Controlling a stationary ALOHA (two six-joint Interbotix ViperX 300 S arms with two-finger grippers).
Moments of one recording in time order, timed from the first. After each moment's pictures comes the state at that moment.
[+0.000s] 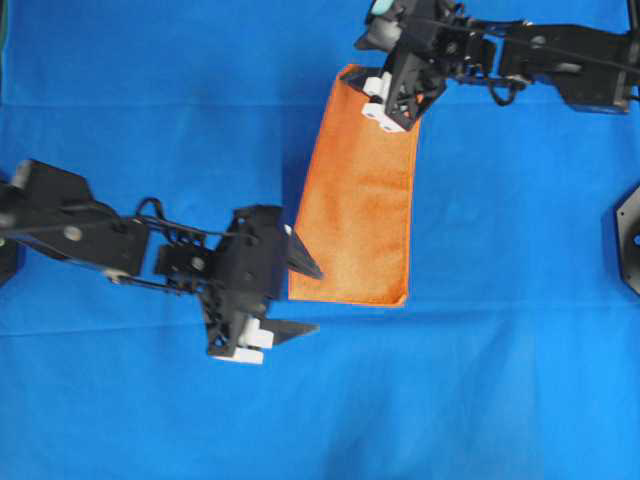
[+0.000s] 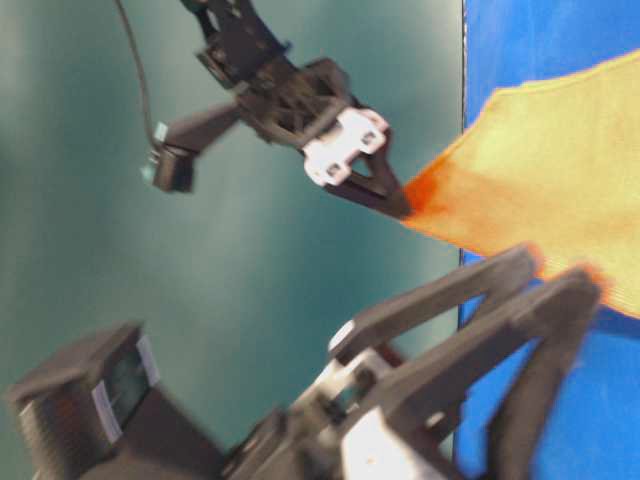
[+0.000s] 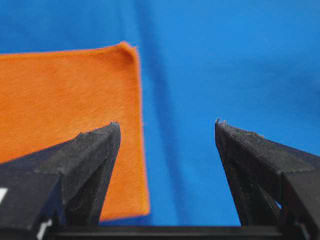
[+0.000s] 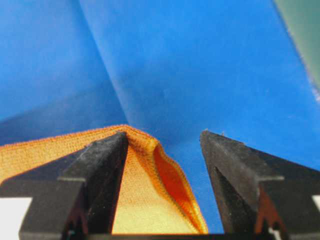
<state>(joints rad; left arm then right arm) -0.16 0.01 0.65 -0.03 -0.04 -0.01 -0.42 0.00 0.58 -0.33 0.06 0.27</state>
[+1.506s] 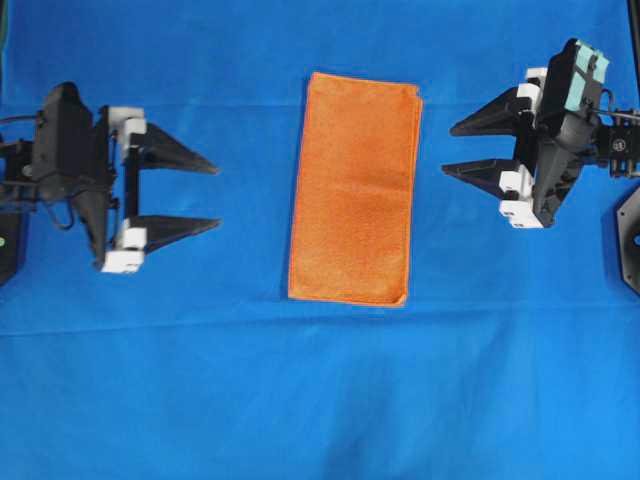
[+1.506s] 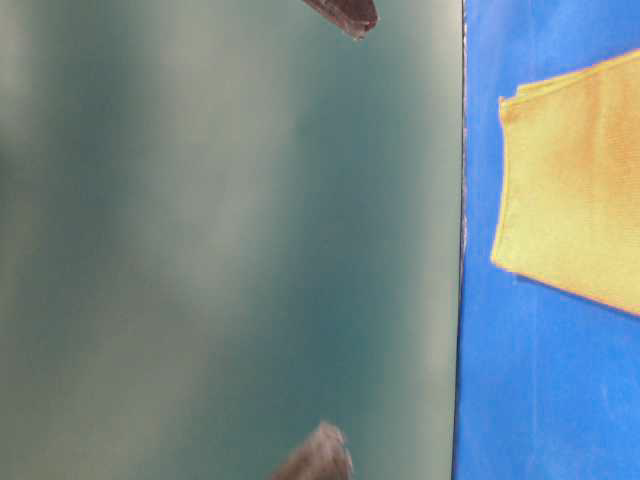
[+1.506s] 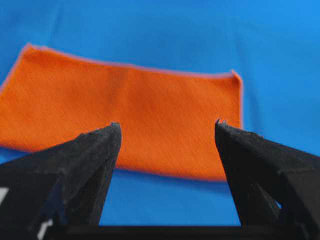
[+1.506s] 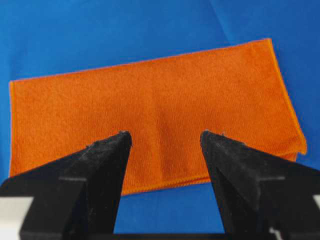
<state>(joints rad) 0.06 -0.42 1.04 -0.03 -0.31 0.01 -0.23 -0.53 1.03 -0.30 -0.01 0.38</state>
